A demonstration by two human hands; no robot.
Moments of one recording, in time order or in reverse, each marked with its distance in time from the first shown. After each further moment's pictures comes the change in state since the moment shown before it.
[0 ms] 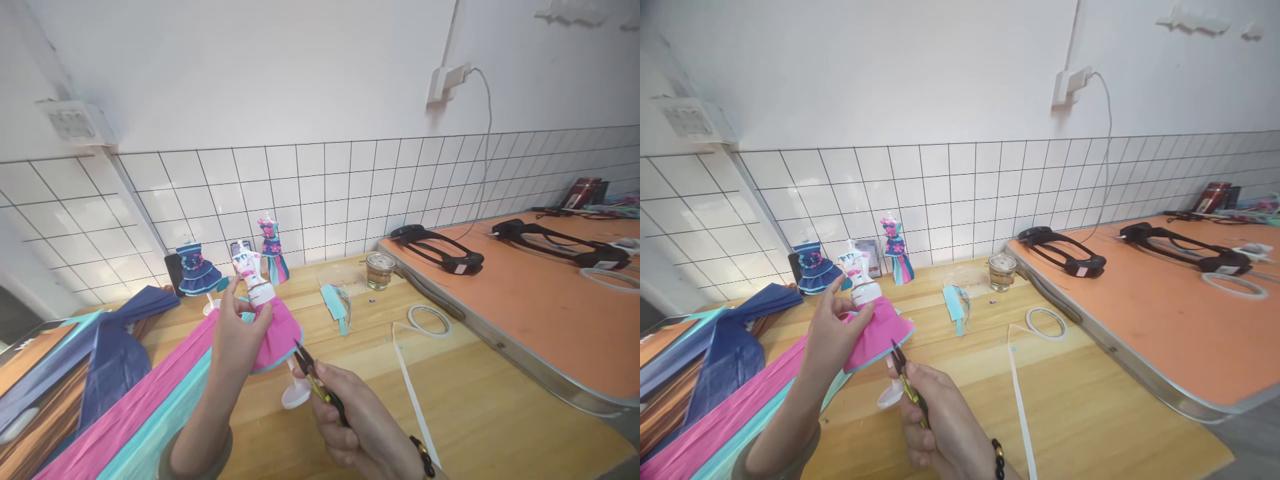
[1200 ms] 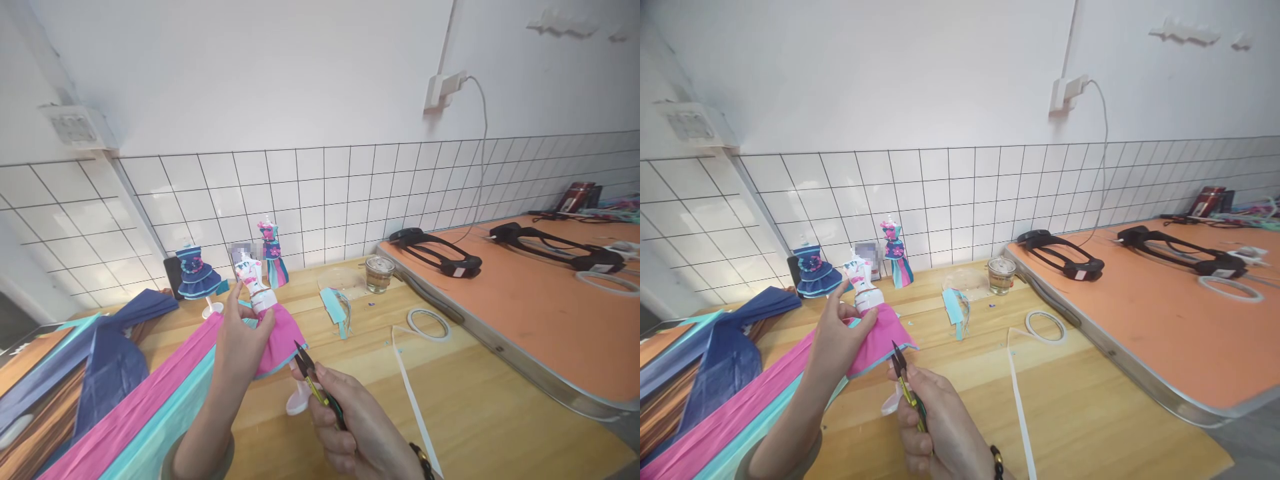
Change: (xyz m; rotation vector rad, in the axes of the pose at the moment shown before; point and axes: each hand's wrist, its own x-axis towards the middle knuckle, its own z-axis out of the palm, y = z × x) left_hand -0.001 -0.007 0.006 0.061 -0.019 0.002; right_hand 0.005 -0.001 0.002 0.033 -0.022 0.017
